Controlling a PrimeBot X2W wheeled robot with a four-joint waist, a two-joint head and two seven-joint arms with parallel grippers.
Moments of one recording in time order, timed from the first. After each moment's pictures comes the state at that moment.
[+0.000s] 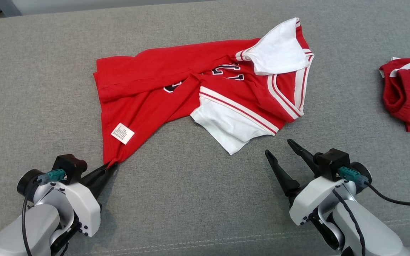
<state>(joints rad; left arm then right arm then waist) -0.63 0.55 -1.09 0.65 -0.87 -0.13 -0.25 -0.48 -0.20 0.61 0.59 0.46 0.13 -0.25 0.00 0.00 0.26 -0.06</state>
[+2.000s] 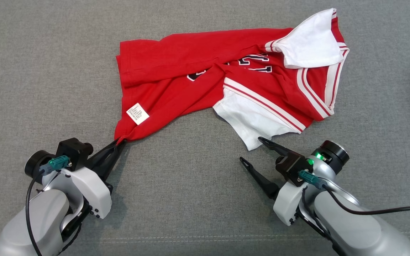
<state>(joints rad) -0.60 0.49 -0.87 0.59 -0.71 -0.13 -0.25 -0.63 -0.22 0.85 0.63 0.25 0.13 -0.26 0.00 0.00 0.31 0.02</state>
